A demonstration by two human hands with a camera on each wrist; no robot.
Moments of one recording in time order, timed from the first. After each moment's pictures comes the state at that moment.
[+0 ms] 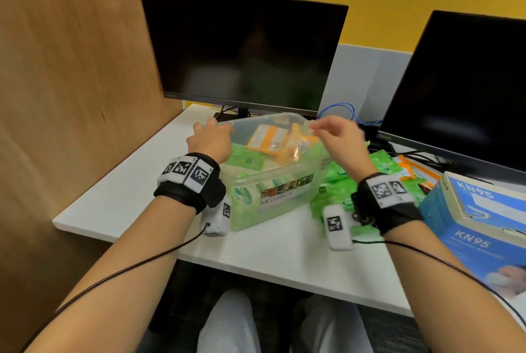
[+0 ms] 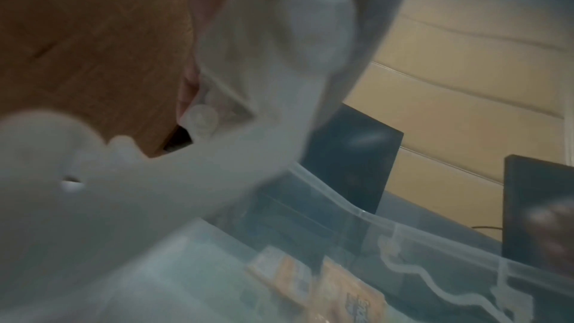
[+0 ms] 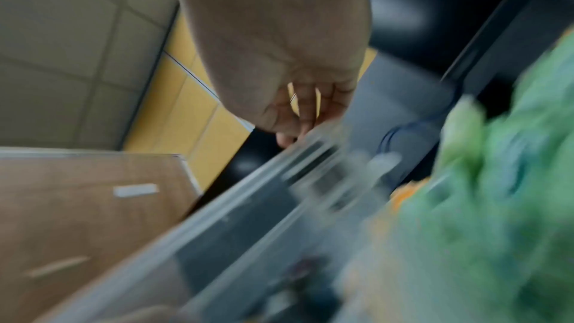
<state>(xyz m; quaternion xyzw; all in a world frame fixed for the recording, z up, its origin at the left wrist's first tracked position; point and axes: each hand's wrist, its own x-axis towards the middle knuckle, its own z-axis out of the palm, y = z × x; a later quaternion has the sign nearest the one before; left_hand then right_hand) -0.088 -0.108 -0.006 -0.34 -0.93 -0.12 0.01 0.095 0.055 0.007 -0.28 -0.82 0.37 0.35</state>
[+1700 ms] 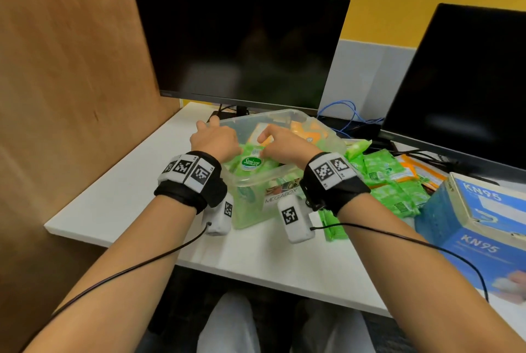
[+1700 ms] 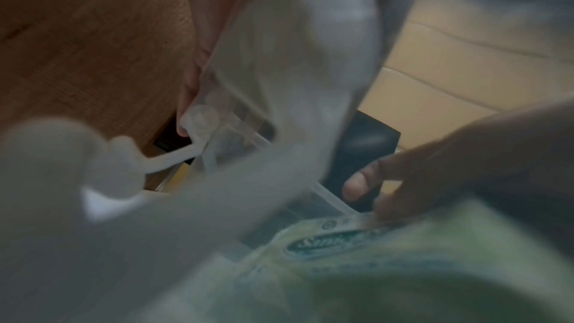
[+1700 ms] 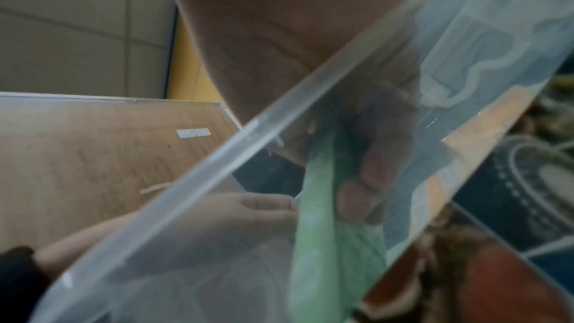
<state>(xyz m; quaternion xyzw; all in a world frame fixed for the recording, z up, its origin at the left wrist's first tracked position) -0.086 -0.094 -0.001 -0.33 -0.94 -0.09 -0.02 0.025 0.008 0.013 -0.28 -0.91 0.31 0.04</state>
